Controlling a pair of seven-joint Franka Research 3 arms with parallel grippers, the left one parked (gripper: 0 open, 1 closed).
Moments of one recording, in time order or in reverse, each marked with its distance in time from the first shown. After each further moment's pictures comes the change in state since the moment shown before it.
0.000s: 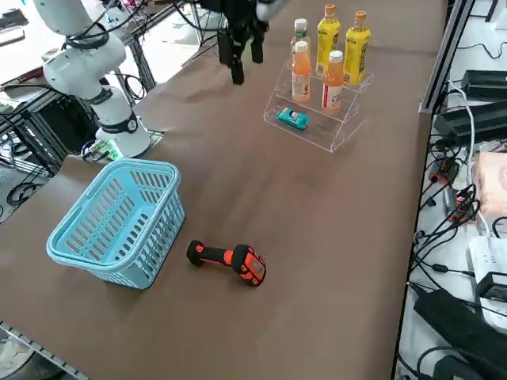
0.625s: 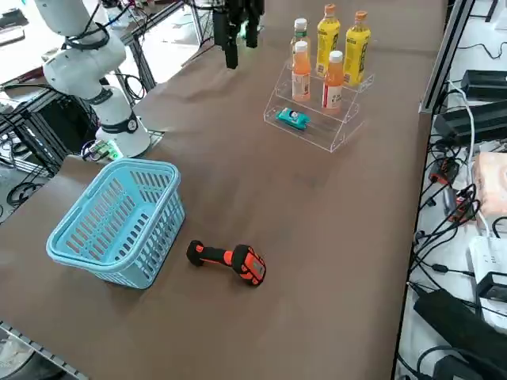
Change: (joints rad) arm 0.007 0.063 0.018 0.111 -0.012 -0.117 -0.001
